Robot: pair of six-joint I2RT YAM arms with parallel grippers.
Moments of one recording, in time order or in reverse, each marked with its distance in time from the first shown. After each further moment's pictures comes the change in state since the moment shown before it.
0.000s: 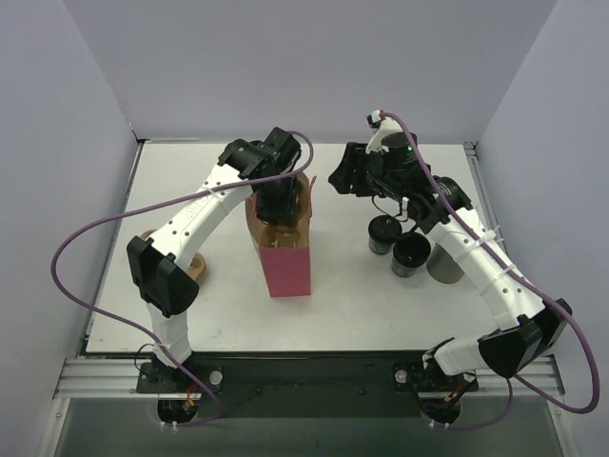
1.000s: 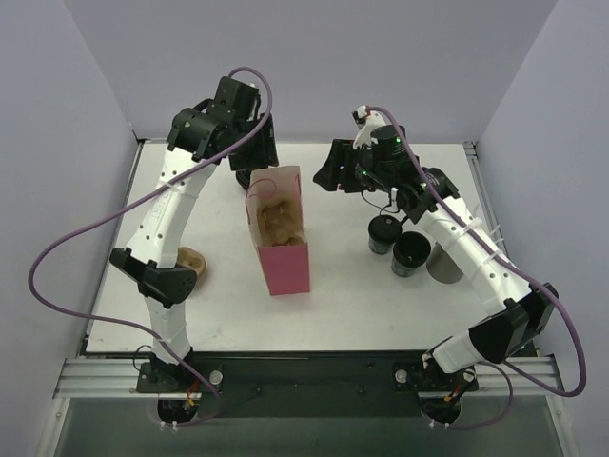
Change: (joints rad) left arm 0.137 0.053 0.443 -0.016 -0.065 -0.021; right arm 0.006 0.079 0.057 0.011 -0.121 0.023
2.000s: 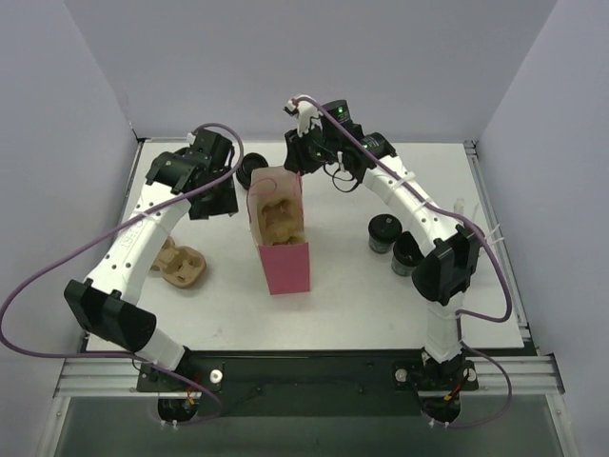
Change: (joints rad) left arm 0.095 -0.394 -0.739 0.081 -0.181 -0.006; right arm 0.045 0.502 0.491 -0.076 -0.134 -0.475
